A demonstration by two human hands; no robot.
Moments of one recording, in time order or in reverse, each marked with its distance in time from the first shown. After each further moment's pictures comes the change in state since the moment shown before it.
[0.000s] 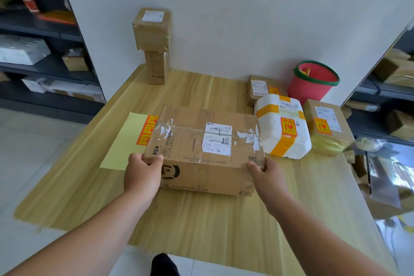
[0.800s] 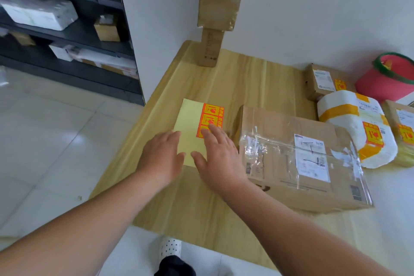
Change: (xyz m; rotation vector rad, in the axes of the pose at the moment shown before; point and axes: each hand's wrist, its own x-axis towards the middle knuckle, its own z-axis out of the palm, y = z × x) left_hand 0.153 -0.040 -0.122 0.863 -0.297 0.523; right_hand -0.060 -0.127 0.264 -0.697 -0.293 -0.653
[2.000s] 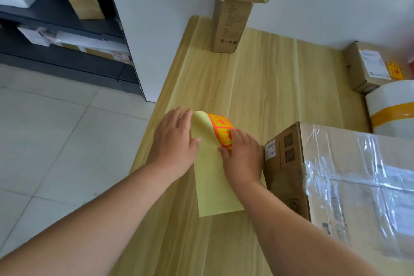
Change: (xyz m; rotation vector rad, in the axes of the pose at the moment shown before) left_hand 0.139 -0.064 0.013 -0.156 0.067 0.119; right_hand 0.141 0.049 0.111 -0.127 0.168 0.333
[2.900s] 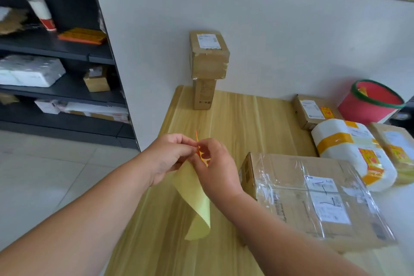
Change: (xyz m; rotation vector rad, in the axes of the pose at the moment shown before) left_hand -0.035 0.088 -0.134 -0.978 -0.313 -0.272; right_hand -0.061 -0.070 -0.165 0.639 0.047 -0.144
